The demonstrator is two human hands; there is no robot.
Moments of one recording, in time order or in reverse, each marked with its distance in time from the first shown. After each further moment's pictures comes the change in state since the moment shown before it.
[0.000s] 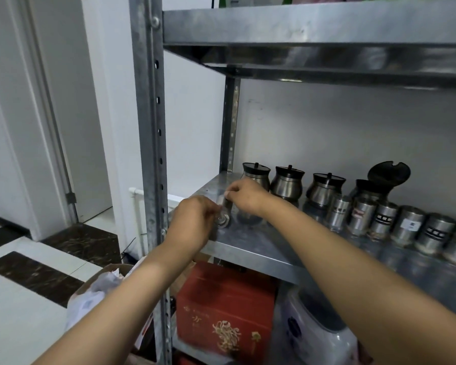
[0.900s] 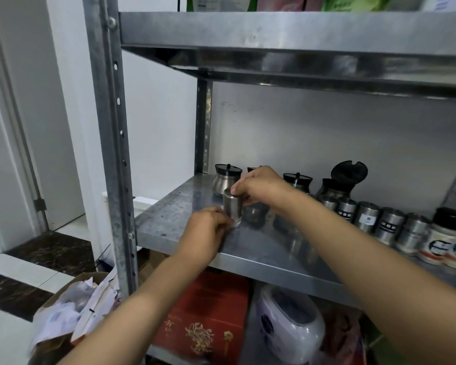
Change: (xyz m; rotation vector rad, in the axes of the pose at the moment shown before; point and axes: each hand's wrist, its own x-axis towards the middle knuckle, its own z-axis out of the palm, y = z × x) left_hand -0.004 0.049 0.055 -0.148 -0.050 0.165; right_hand -0.052 0.018 -0.076 0.378 0.099 0.127
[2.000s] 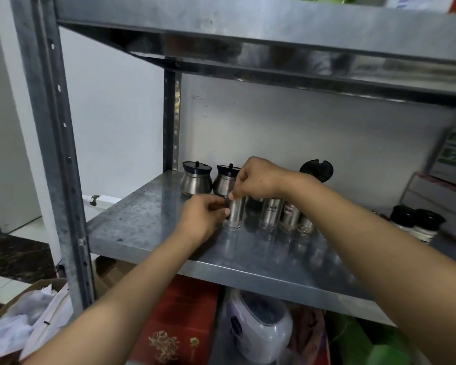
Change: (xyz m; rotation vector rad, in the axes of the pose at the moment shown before) left_hand 0.054 0.019 0.053 -0.526 -0.057 -0.336; right_hand 0.005 0.006 -0.068 -0.662 -0.096 -0.129
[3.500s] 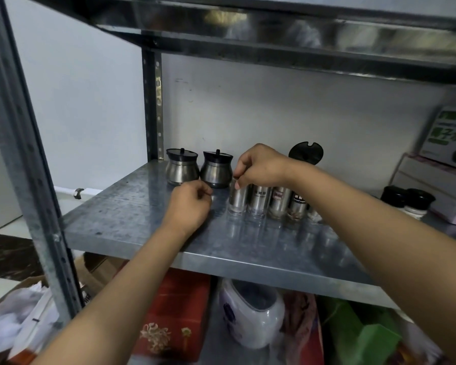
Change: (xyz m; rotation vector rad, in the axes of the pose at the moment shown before) left_hand 0.008 -0.007 0.009 0.311 0.116 0.083; right_hand 0.001 0.039 -0.001 0.104 0.032 0.041
